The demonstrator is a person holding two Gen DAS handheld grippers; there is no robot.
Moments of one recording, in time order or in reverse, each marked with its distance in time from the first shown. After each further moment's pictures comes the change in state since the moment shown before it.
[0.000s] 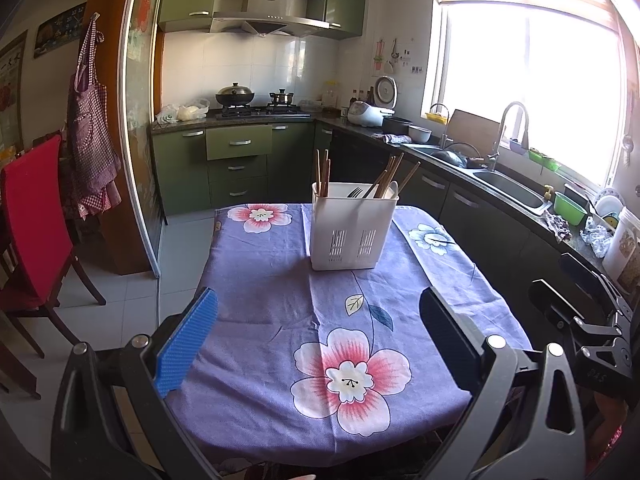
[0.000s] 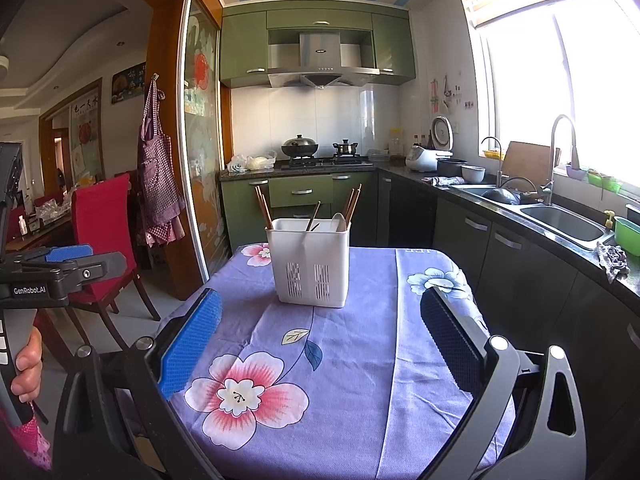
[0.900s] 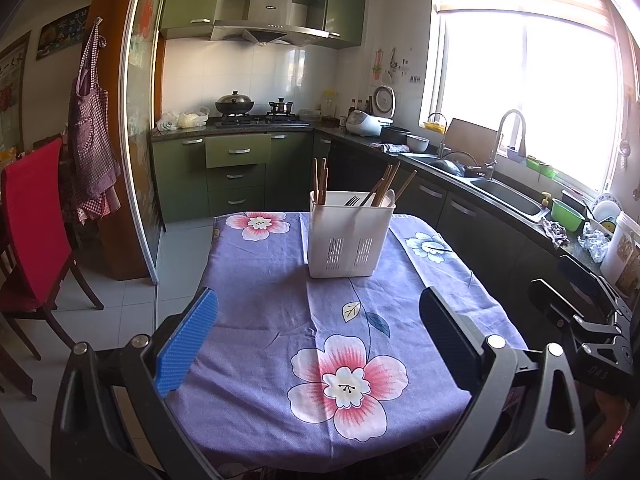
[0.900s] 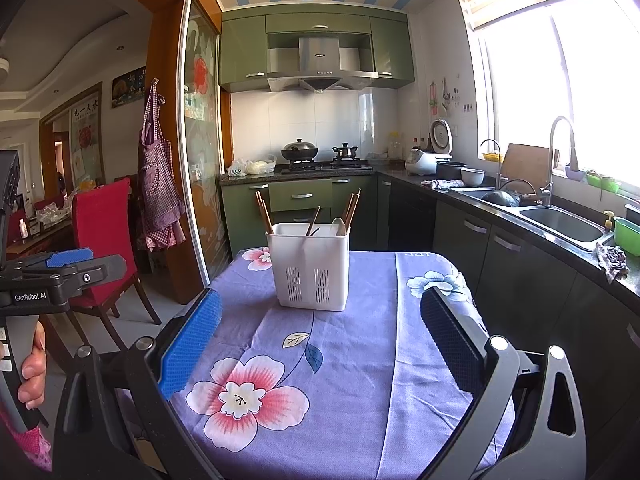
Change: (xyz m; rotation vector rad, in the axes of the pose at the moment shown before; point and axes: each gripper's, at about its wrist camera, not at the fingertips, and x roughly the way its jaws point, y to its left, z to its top) left arm -0.006 -0.001 -0.002 -0.008 -0.036 -0.011; right arm -0.007 0.000 0.003 0.005 -0.016 0.004
